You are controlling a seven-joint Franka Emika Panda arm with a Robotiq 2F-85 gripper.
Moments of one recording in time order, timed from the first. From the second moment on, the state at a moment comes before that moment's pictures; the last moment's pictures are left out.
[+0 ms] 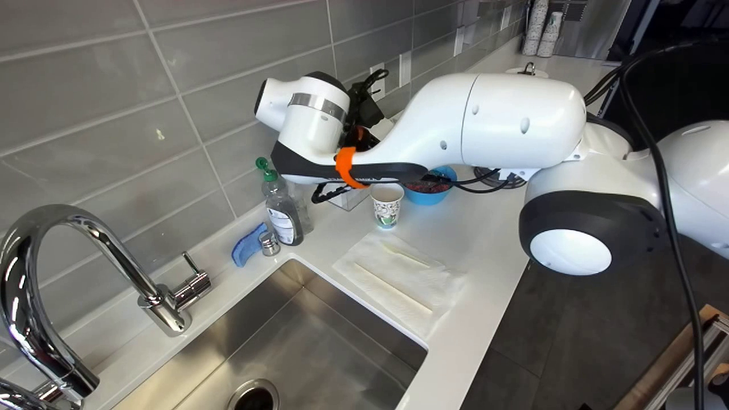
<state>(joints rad) 0.52 1.18 -0.12 -0.50 -0.67 1.17 -0.92</state>
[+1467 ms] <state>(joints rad) 0.59 1.22 -0.16 -0.50 -0.80 1.13 -1.04</state>
